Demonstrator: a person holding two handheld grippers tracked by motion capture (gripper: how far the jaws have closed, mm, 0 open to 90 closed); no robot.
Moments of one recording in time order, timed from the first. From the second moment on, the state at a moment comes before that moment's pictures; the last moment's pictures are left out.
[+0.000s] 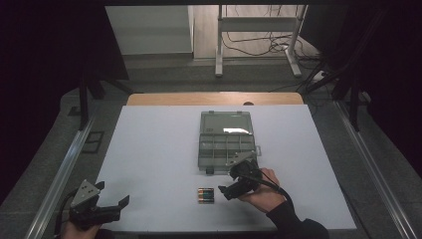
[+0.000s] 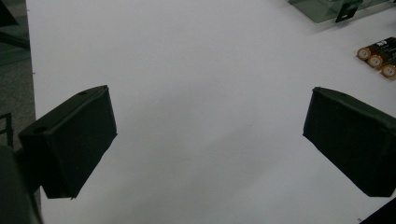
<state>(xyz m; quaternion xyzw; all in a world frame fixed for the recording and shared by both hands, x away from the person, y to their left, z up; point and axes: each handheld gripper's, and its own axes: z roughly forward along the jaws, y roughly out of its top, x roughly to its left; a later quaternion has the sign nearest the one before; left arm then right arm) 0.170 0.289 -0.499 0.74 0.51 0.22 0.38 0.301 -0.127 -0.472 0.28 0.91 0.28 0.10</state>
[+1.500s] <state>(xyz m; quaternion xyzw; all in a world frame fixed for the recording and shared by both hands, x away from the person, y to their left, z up) 0.170 0.290 -0.499 0.74 0.51 0.21 0.39 0.317 -0.076 -0.488 0.17 0.95 0.25 0.04</state>
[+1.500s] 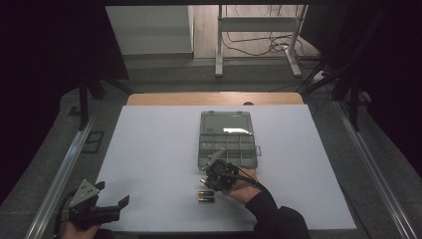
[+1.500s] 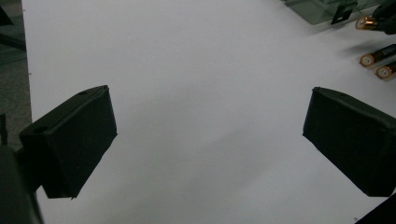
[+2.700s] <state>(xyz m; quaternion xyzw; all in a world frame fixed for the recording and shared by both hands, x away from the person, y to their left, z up) 0.172 0.288 -0.499 0.75 0.50 0.21 0.38 0.372 -0.144 -0.443 0.30 0.90 0.30 0.10</state>
